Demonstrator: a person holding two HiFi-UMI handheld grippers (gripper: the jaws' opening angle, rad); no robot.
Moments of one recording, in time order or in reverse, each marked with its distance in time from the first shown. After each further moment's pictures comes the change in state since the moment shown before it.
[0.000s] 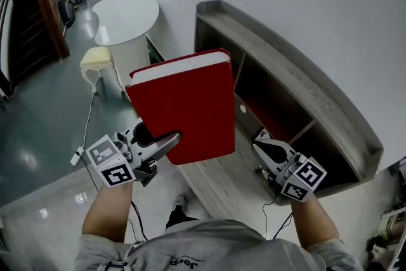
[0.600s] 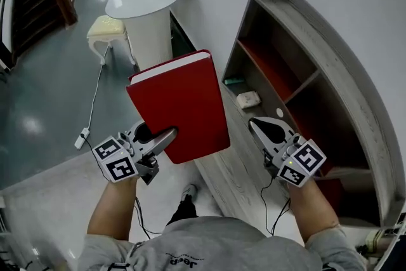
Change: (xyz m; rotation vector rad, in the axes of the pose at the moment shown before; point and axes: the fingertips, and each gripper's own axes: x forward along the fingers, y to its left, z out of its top) left arm -0.080 0.221 -0.084 -0.270 0.024 0.227; right arm 0.233 -0.054 -0.037 0.022 0.058 0.086
